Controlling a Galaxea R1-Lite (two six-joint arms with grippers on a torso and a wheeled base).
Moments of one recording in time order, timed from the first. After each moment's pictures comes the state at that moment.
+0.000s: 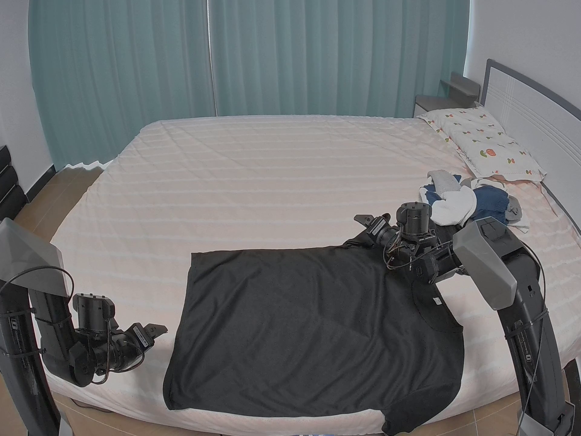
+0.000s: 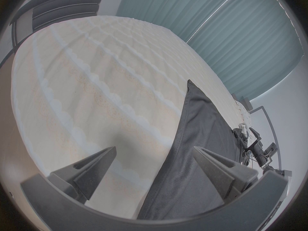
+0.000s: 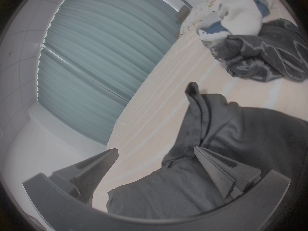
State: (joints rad) left arm 0.03 2.22 -0.20 -1.25 -0.14 -0.70; right arm 0.24 2.73 -1.75 -0.69 0.10 0.91
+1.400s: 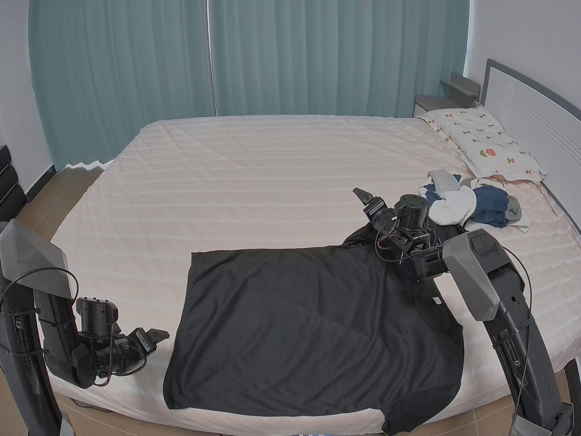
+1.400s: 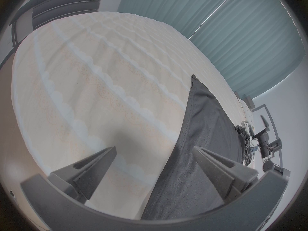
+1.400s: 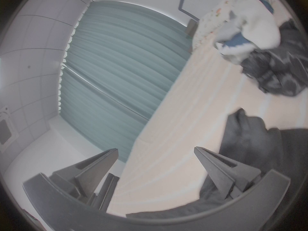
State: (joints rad) left arm 0.02 2.25 -0.20 -1.25 -0.14 -0.70; right arm 0.26 2.86 -2.00 -0.87 0.05 0.98
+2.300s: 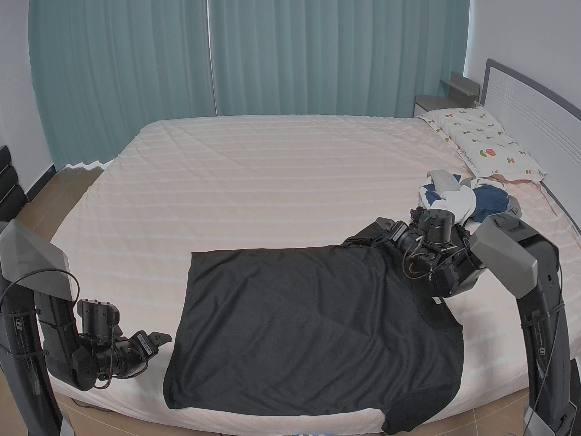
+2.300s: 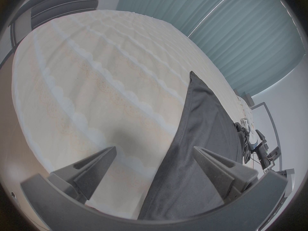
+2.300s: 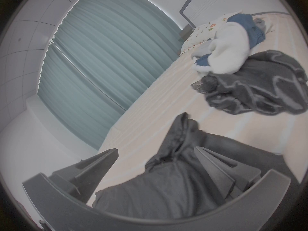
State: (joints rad) left arm 0.00 2.25 -0.18 -1.25 -0.14 -0.70; right arm 0.20 2.61 -1.42 -0.96 0.03 0.79
